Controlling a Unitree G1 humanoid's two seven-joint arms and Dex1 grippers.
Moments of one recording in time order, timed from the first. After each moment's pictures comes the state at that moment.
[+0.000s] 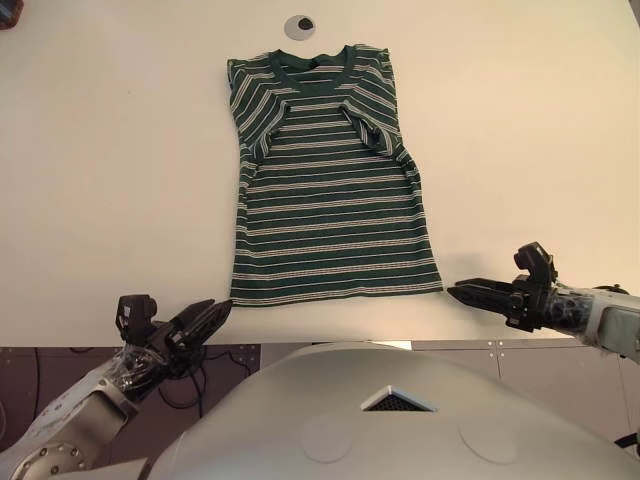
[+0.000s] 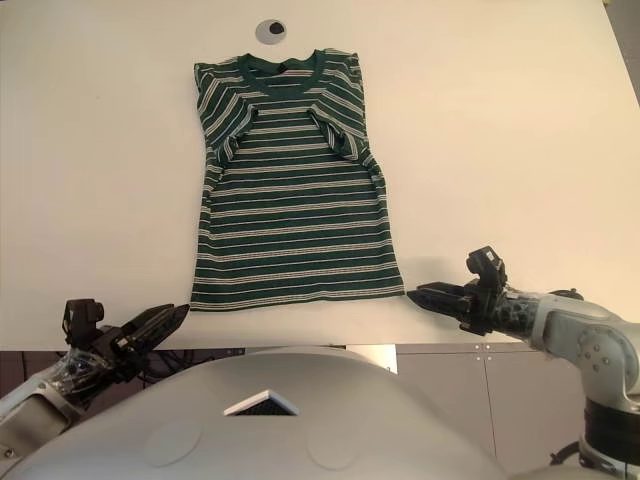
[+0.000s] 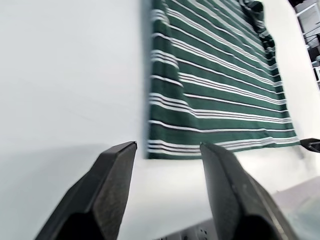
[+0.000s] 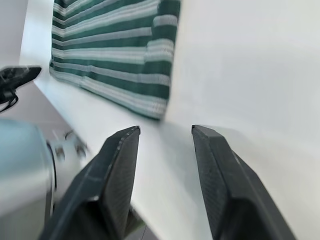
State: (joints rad) left arm 1.00 0.47 0.54 -0.75 -1.05 0.92 -0.45; right arm 0.47 -0.75 -0.33 -0.50 0.83 1.29 0.79
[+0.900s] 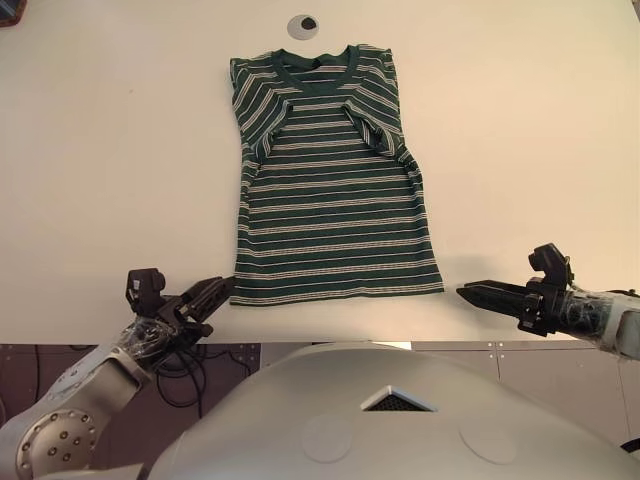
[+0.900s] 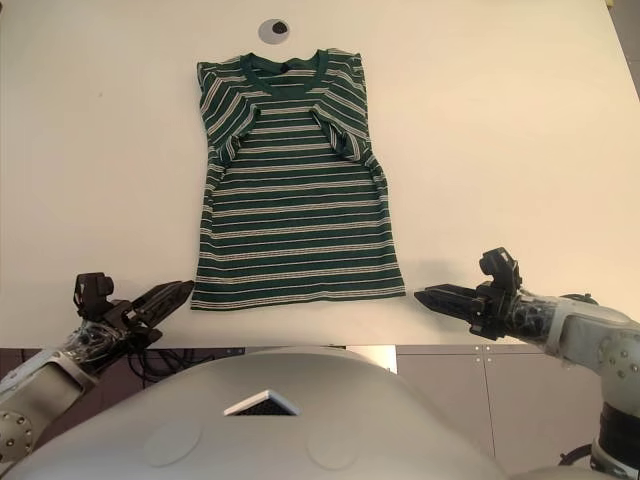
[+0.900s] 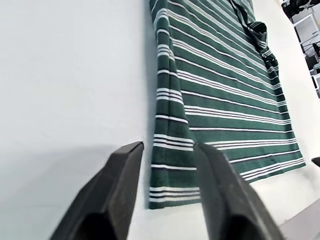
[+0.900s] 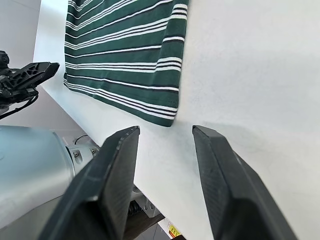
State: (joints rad) left arm 0.86 0.51 0.47 -0.71 -1.10 0.94 -0.33; right arm 0.49 -0.76 -0.43 -0.51 0.94 1.37 0.78
